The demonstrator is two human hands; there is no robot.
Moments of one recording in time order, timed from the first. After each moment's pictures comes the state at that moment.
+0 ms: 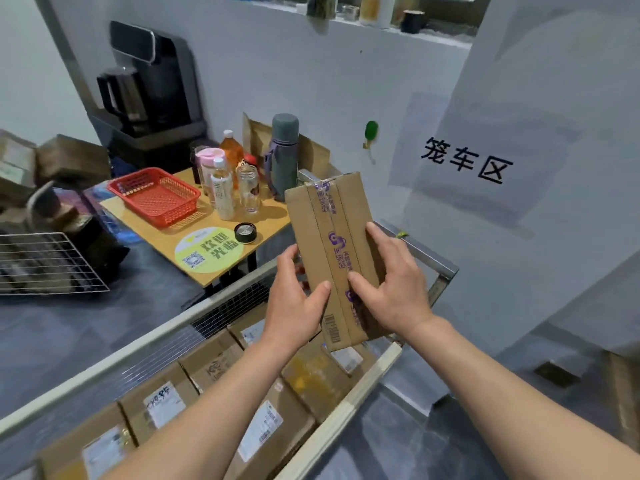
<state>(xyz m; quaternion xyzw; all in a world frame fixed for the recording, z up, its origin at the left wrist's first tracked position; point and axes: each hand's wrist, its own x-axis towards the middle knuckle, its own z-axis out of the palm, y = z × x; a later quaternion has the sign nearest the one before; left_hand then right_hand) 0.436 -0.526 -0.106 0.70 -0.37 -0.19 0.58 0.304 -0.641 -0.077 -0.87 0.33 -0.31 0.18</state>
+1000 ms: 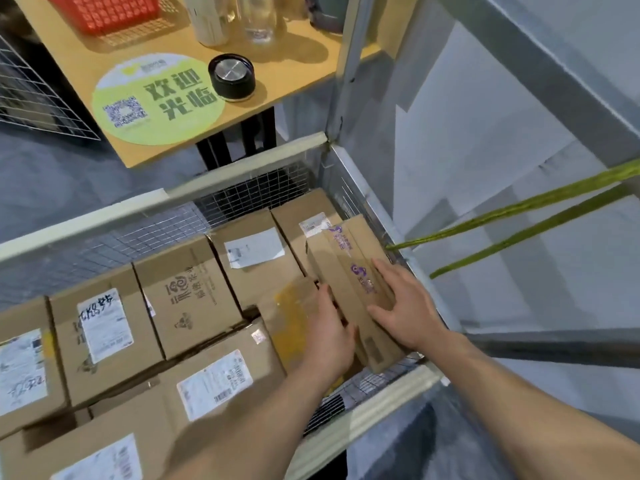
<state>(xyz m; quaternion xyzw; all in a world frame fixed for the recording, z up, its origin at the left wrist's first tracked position) 0.412 -0.676 -0.444 0.78 -0.15 -0.38 0.48 0.346 -0.821 -0.429 -0.90 0.31 0.06 0.31</state>
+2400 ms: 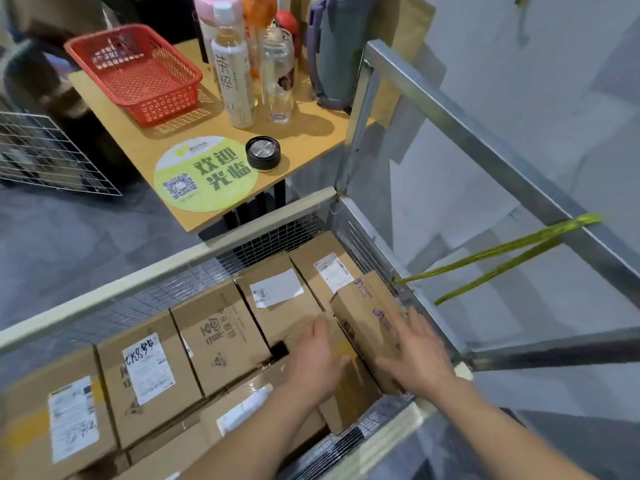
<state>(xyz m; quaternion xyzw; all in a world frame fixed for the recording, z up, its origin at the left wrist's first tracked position) 0.473 -0.615 -0.376 0.85 -0.31 -0.36 0.22 0.343 -0.766 -0.385 -0.89 0.38 0.19 0.18</state>
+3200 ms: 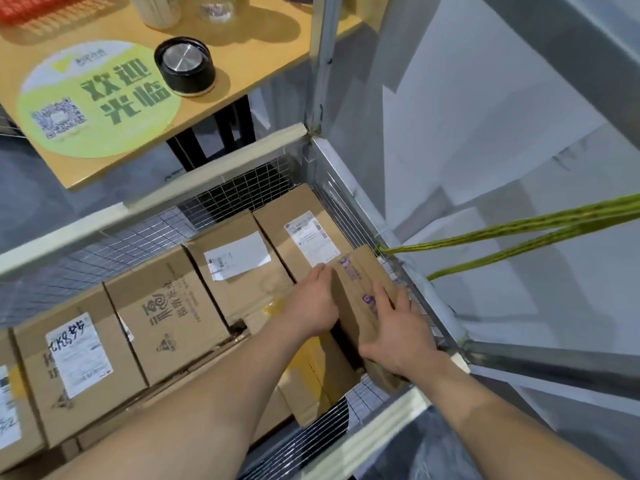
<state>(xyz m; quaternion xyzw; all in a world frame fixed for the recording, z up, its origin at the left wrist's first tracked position) 0.494 -0.724 -0.473 0.82 -0.37 -0.41 0.16 0.343 -0.819 -0.481 -0.85 0.38 0.32 0.16</state>
